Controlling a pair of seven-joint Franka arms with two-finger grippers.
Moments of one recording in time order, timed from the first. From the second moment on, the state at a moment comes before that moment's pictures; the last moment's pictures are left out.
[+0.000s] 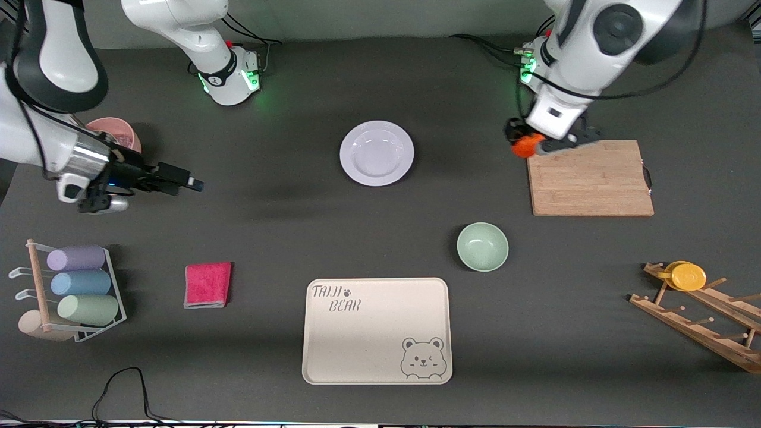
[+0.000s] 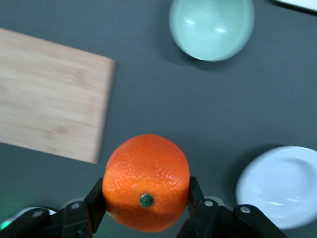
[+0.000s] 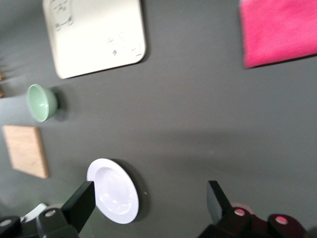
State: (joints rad) left arm -0.08 -0.29 -0.42 -2.27 -0.24 1.94 -0.65; right arm 0.11 -0.09 -0.13 -2.21 0.62 2.00 -0.20
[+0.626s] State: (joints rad) left arm -0.17 0.10 -0.88 -2.16 -0.04 2.36 -1.26; right arm 0.12 0.00 -0.13 -2.58 1.24 2.06 -0.88
